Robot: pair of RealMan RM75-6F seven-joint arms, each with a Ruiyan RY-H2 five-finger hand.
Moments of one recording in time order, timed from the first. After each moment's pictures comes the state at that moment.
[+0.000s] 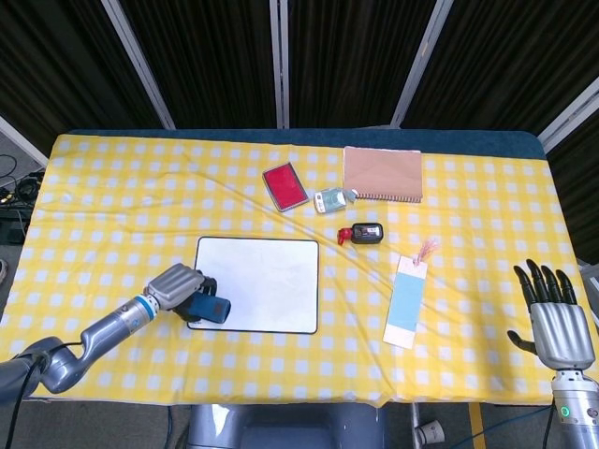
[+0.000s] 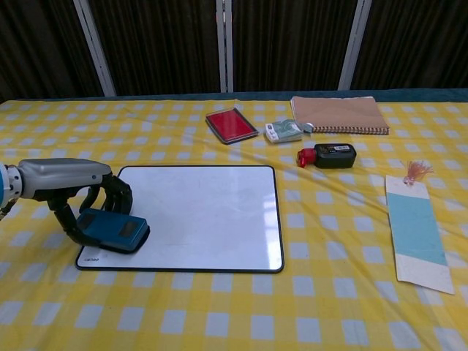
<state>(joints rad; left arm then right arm) -0.79 -1.45 0.10 -1.21 1.56 0.74 -0.32 0.11 -1.15 0.08 -1.59 -1.41 1.43 -0.25</state>
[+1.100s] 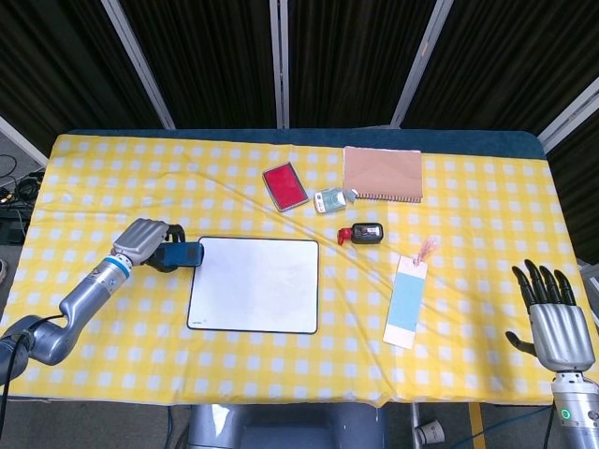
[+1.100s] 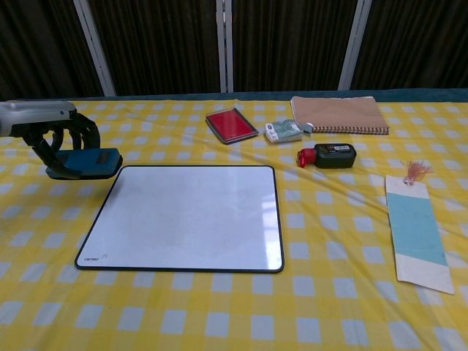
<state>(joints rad) -0.78 -1.38 -0.04 -1.13 1.36 0.70 -0.30 0.10 -1.14 0.07 -1.61 -1.43 1.44 -0.24</state>
